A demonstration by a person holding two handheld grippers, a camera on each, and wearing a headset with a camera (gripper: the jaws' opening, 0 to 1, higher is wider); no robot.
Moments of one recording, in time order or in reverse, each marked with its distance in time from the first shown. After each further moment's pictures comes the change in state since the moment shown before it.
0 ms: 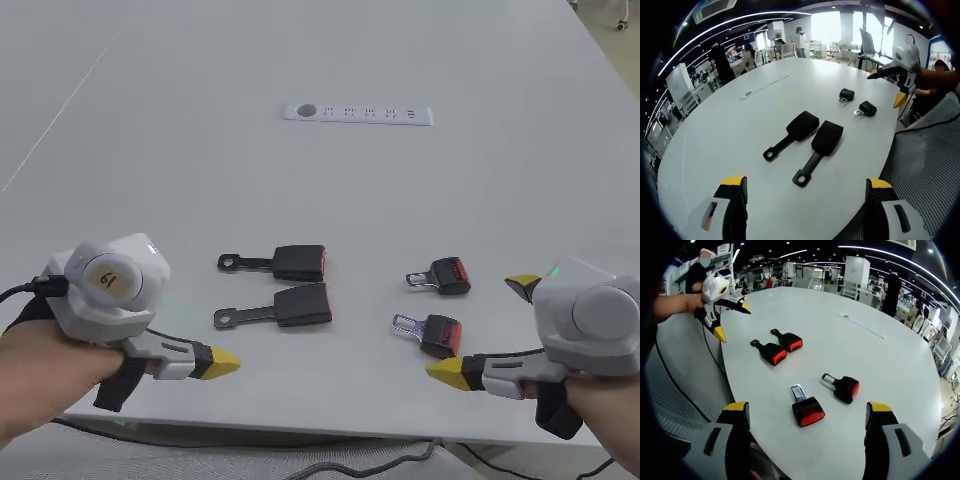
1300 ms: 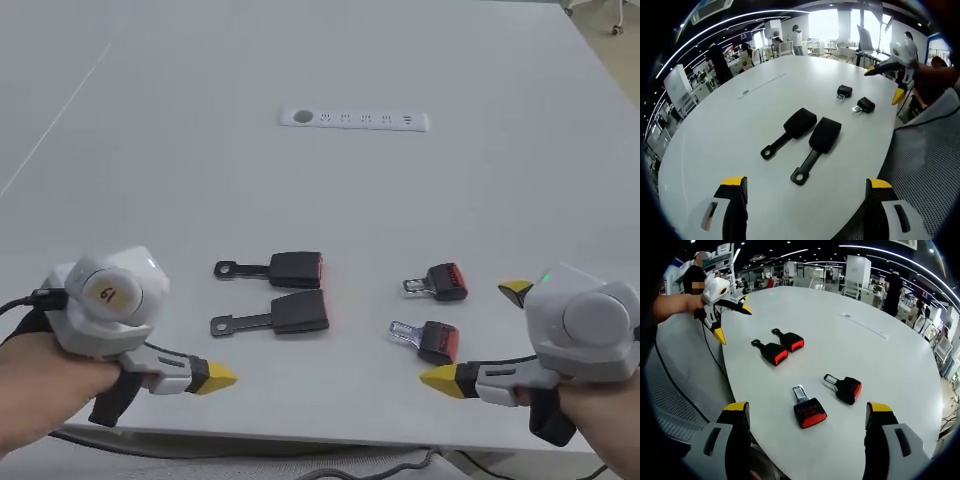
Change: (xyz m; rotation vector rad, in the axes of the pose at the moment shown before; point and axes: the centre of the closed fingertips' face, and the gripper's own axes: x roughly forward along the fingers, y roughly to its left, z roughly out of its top) left arm 0.002 -0.004 -0.004 0.019 0.019 -0.010; right arm 0.006 0.000 0.000 -0.005 0.007 0.012
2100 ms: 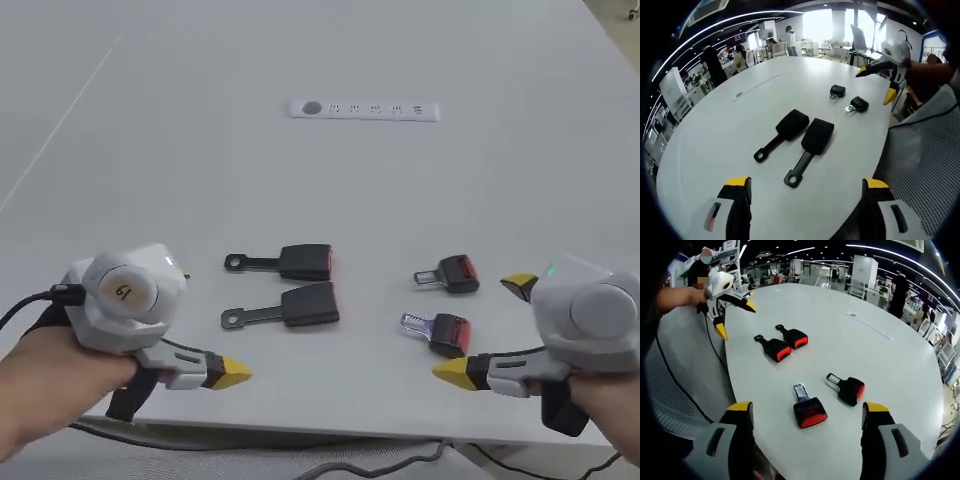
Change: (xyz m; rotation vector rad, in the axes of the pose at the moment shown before) left arm 0.003 -0.009 0.004 0.030 -0.004 -0.045; right arm 0.005 0.002 -0.002 -0.046 0.018 0.030
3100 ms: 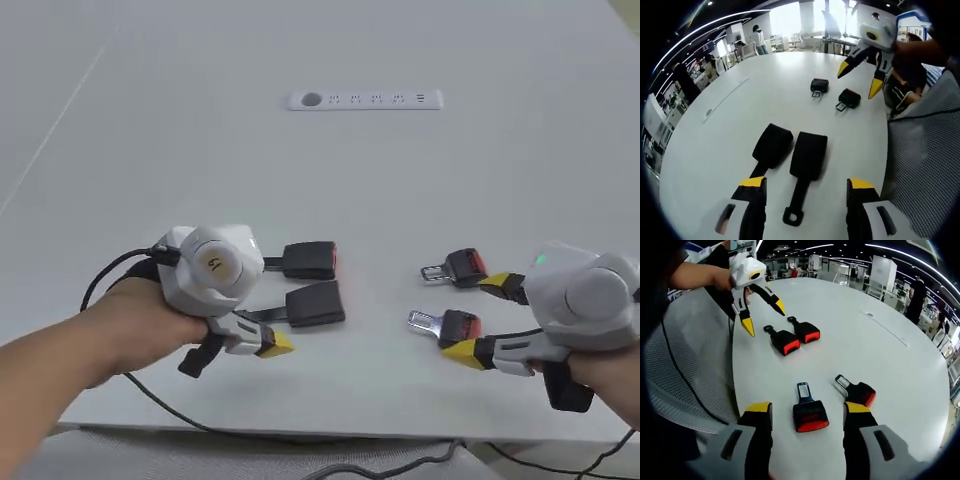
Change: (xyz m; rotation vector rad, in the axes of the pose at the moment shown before) left arm 0.069 -0.013 0.035 0.203 0.063 -0.156; right arm 0.029 -0.001 -0.009 -0.121 0.049 0.126
